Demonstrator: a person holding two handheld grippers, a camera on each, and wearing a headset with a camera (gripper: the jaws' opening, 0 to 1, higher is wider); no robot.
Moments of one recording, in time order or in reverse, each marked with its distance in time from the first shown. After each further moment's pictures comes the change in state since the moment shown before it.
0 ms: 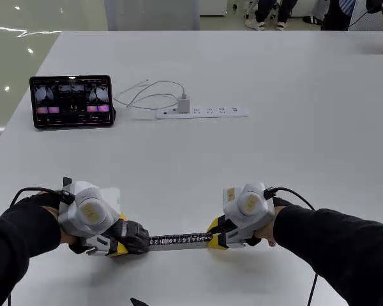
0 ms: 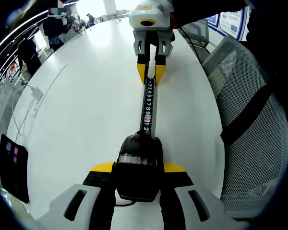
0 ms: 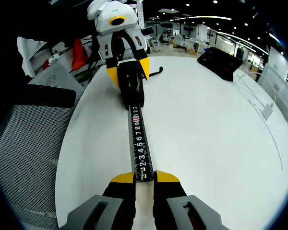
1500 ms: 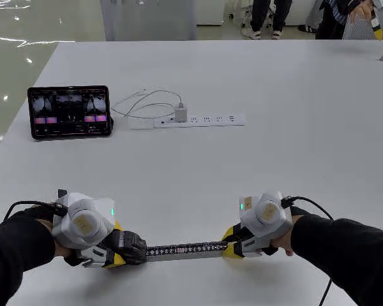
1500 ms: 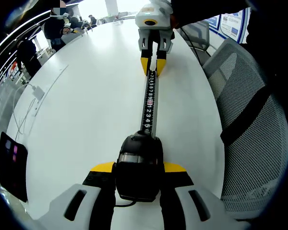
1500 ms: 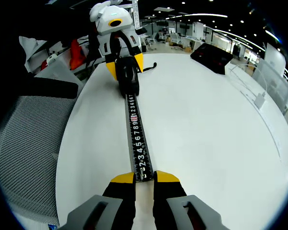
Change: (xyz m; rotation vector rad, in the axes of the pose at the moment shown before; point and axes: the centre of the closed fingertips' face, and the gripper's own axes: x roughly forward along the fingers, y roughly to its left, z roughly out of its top) left arm 0.000 0.001 0.001 -0.015 -0.023 0.002; right arm -0.025 -0.005 -0.030 0.027 0.014 -0.022
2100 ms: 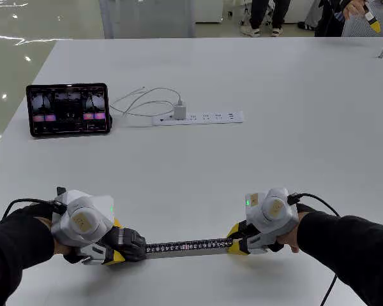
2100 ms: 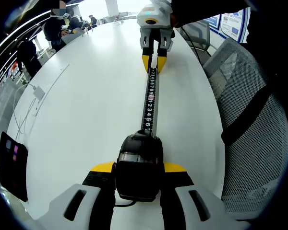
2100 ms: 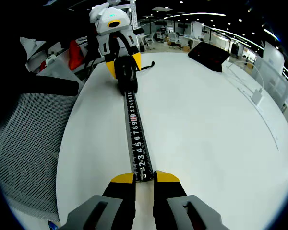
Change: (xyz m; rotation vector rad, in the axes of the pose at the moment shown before) left arm 0.000 -0.001 0.000 0.000 -0.001 0.006; right arm -0.006 -0.002 -0.010 0.014 0.002 -0.007
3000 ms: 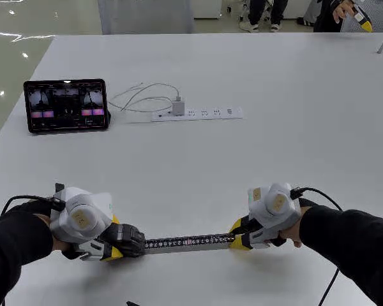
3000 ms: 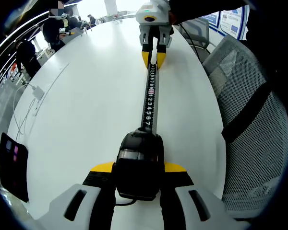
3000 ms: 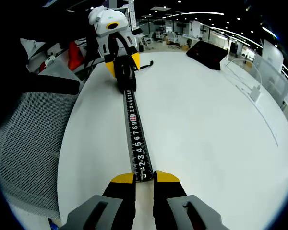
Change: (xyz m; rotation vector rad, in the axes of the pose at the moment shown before) left arm 0.001 0.001 -0.004 0.014 0.013 0.002; right arm -0.005 0.001 -0.006 0.015 0.002 0.000
